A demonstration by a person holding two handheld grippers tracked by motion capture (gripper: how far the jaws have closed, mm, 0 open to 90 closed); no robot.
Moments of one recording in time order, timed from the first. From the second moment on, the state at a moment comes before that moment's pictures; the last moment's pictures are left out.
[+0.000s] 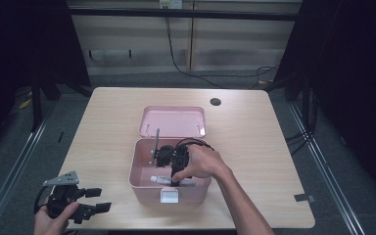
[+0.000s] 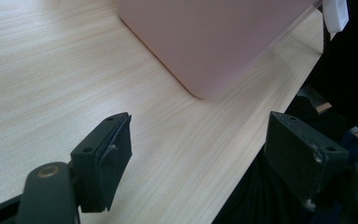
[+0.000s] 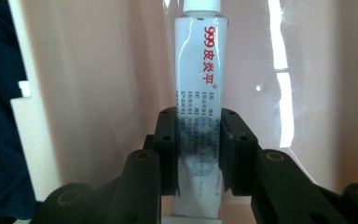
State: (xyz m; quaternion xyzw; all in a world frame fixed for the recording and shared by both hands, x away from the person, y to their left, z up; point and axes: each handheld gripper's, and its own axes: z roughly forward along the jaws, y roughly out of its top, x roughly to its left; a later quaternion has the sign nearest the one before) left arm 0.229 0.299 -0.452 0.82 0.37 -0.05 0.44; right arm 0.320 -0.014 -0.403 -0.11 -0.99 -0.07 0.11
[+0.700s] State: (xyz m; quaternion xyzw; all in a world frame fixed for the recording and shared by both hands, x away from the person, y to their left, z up) left arm 0.229 0.299 -0.452 0.82 0.37 -0.05 0.44; right arm 0.321 -0.012 -0.417 -0.10 -0.98 -0.06 0.14
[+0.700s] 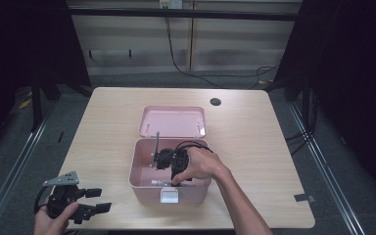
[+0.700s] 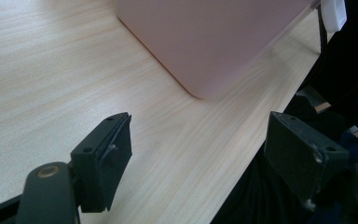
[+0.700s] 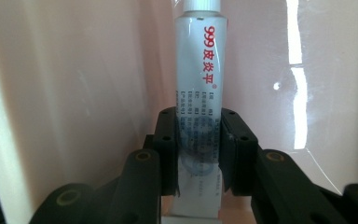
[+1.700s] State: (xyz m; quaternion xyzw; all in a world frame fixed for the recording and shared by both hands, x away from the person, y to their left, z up) left arm 0.229 0.300 -0.452 0.82 0.37 -0.05 0.44; right arm 0.324 -0.005 -0.436 -0.09 -0.98 -0.01 0.16
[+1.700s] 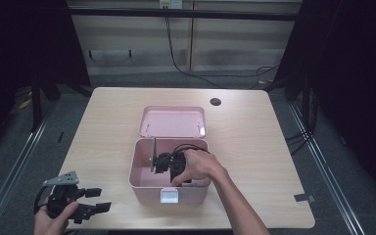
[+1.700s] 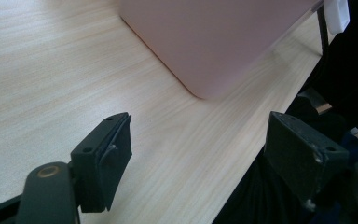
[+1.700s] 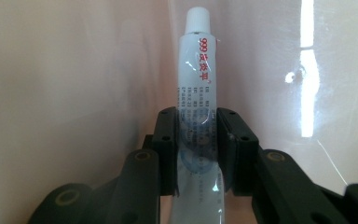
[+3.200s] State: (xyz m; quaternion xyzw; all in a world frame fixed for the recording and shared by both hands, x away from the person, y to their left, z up) left arm 0.230 0.299 -0.453 0.82 0.37 -0.05 0.43; right arm 0.314 -0.035 -0.371 -0.12 -0.99 -0.08 0.09
